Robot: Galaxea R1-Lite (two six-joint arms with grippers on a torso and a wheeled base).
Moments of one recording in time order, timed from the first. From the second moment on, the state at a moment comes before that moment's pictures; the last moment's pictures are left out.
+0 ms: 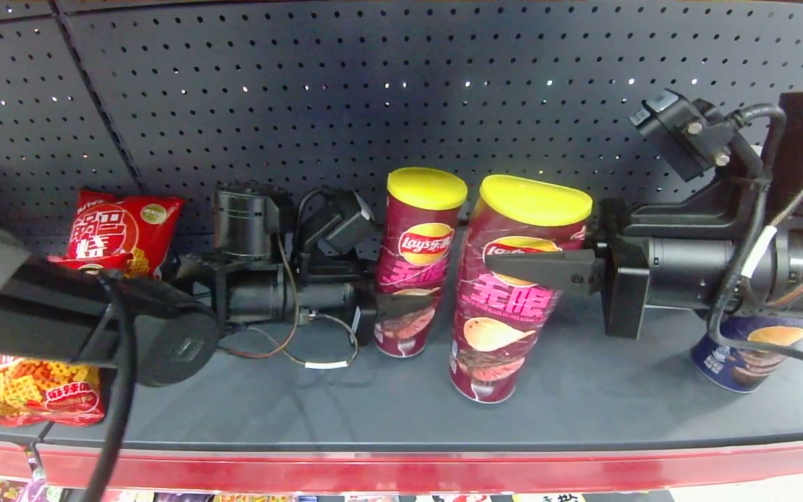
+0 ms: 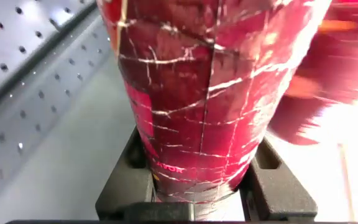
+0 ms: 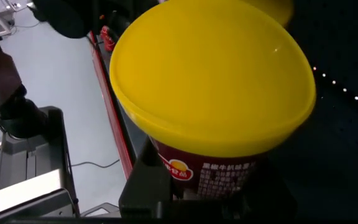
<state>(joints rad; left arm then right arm) -0.52 1.87 -0.95 -0.66 -0.68 0.30 0.61 1.49 -0.99 -0.30 0.52 -0.15</state>
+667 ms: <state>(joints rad) -0.55 1.62 -0.68 -0.66 -0.63 0.25 0.57 1.51 -1.03 -0.30 0.52 -0.15</state>
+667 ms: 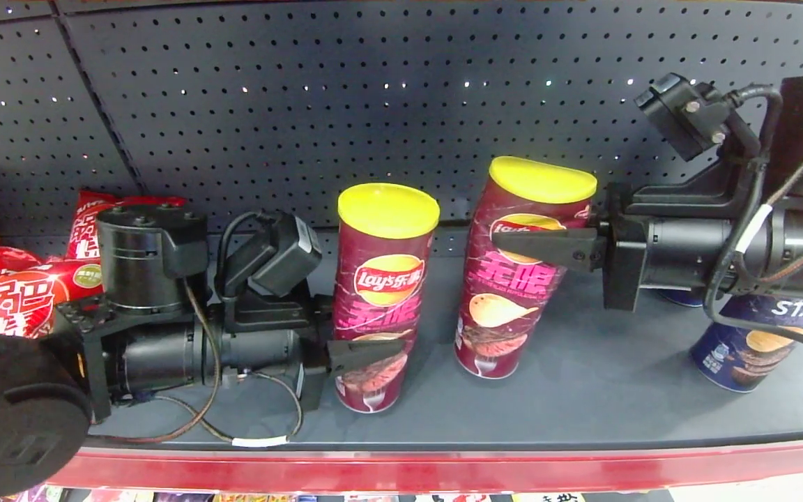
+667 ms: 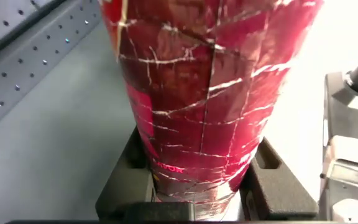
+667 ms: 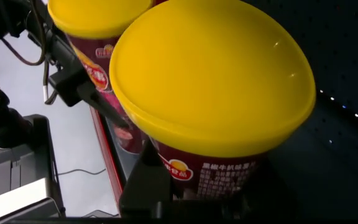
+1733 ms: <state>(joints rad) -0.62 1.74 -0.75 -0.71 -0.60 0.19 0.55 1.51 -1.03 -0.30 0.52 -0.15</state>
